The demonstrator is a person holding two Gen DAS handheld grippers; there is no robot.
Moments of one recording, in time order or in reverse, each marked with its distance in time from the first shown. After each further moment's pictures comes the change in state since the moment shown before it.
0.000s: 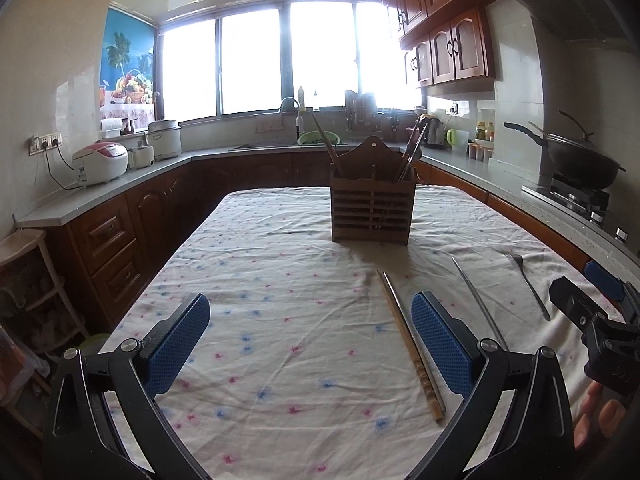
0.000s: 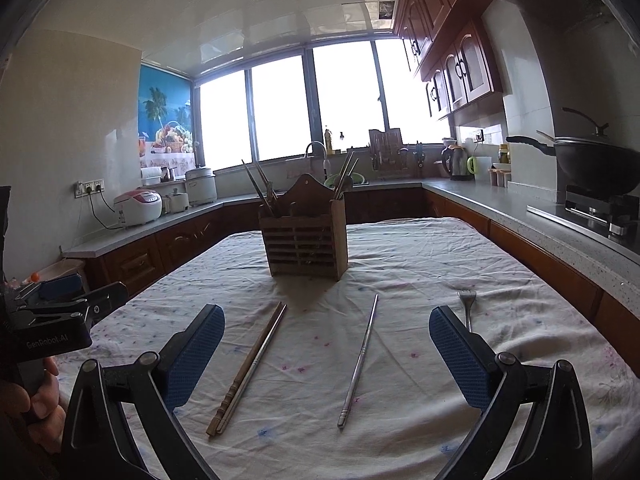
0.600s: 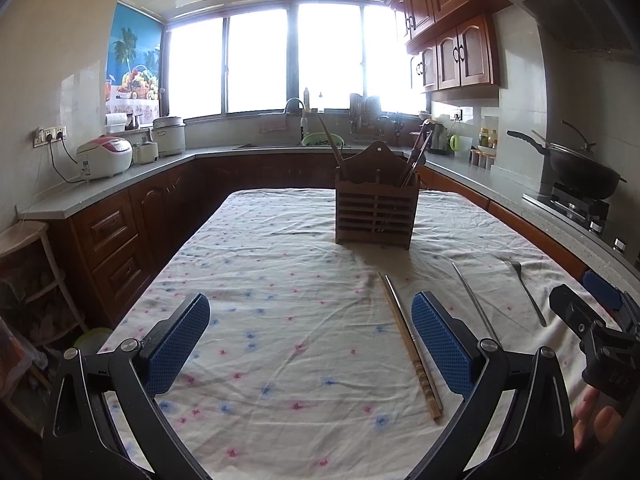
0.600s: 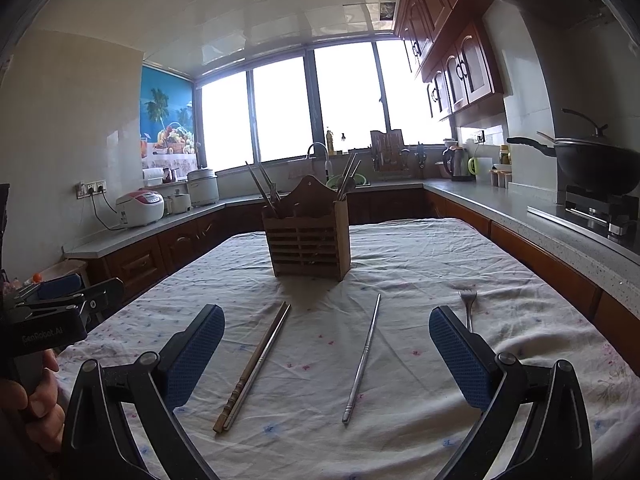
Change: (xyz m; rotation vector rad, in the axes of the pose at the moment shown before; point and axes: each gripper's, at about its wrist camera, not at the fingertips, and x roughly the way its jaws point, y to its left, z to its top) left arm -0.007 0.006 0.001 -0.033 -0.002 0.002; right arm -0.007 0.002 0.000 0.003 -0.004 0.008
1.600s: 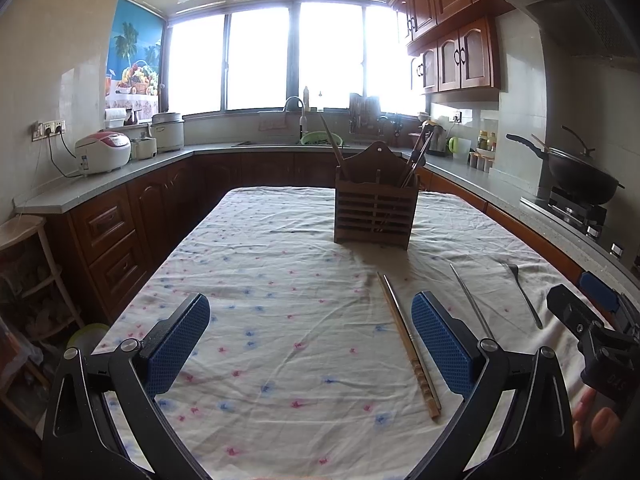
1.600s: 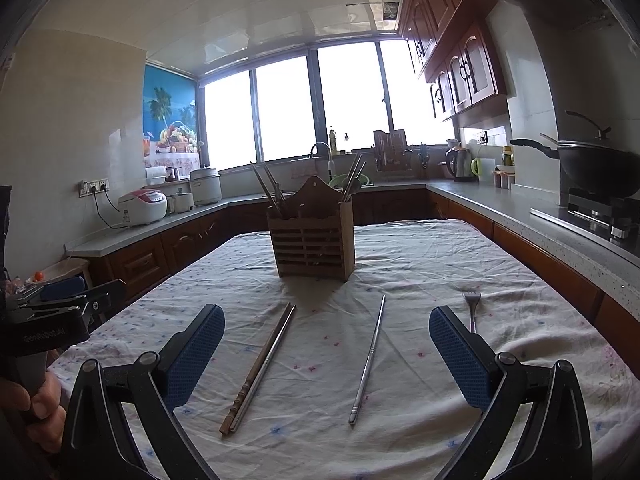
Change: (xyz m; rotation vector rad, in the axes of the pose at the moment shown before) left arm 0.000 0.004 0.000 -0.015 0.005 -0.010; right arm 0.001 0.003 0.005 -0.007 0.004 0.009
